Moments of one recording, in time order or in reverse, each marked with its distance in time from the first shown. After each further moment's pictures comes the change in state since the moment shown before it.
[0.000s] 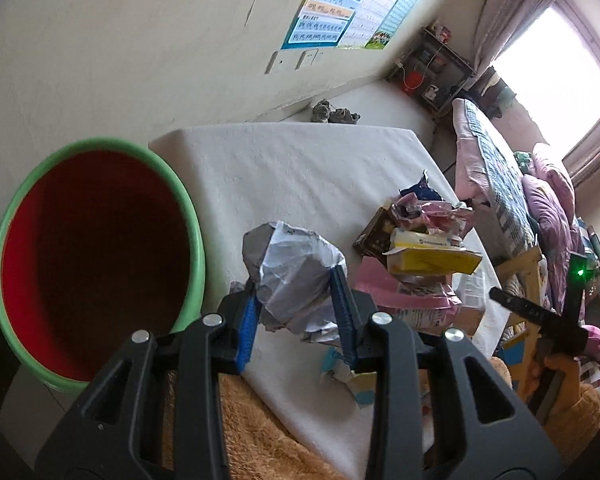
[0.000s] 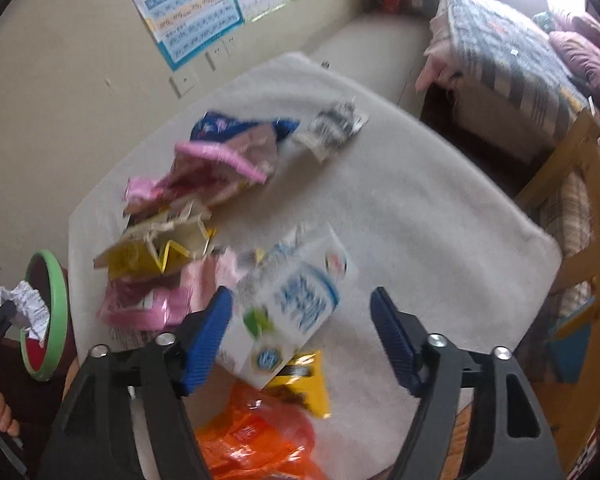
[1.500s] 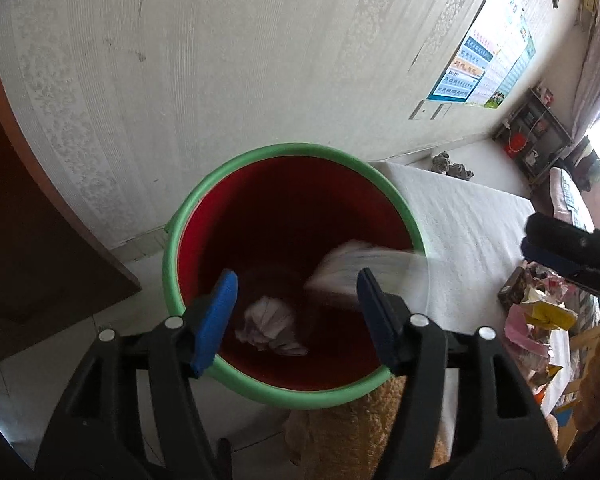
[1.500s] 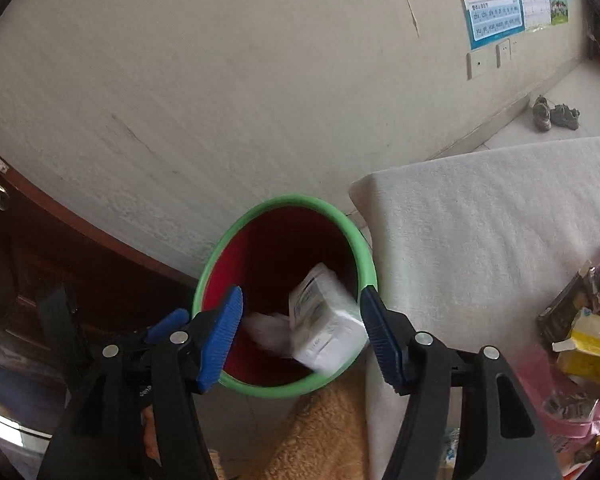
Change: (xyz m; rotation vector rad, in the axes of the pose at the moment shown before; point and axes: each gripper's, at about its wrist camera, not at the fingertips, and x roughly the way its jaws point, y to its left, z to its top) left arm -0.059 0.142 -0.020 -0.234 -0.128 0.328; right arm 0.020 0.336 -0.005 -0.464 0.101 0.500
